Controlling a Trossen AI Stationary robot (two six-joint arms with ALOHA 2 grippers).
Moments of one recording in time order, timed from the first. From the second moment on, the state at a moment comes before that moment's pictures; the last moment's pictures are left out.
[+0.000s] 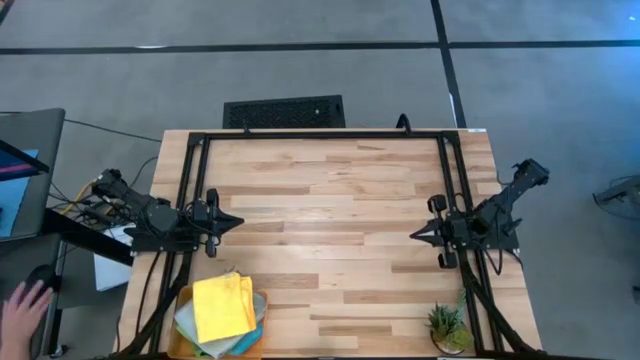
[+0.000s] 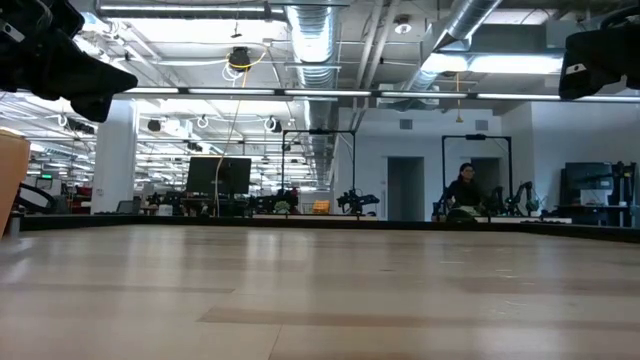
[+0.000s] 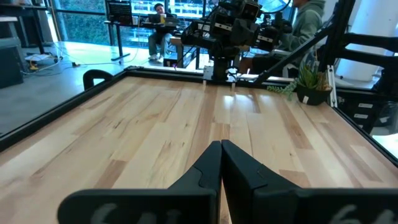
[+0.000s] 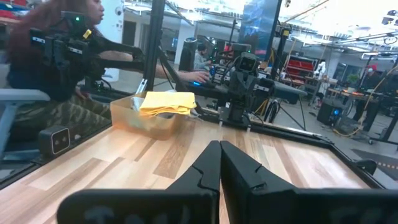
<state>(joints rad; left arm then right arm) -0.54 0.01 0.08 -0.19 -0.64 -0.16 0.69 0.01 0.01 0.07 0.50 -0.26</state>
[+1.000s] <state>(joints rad) -0.54 0.01 0.08 -0.19 -0.64 -0.16 0.69 0.01 0.01 0.07 0.50 -0.26</state>
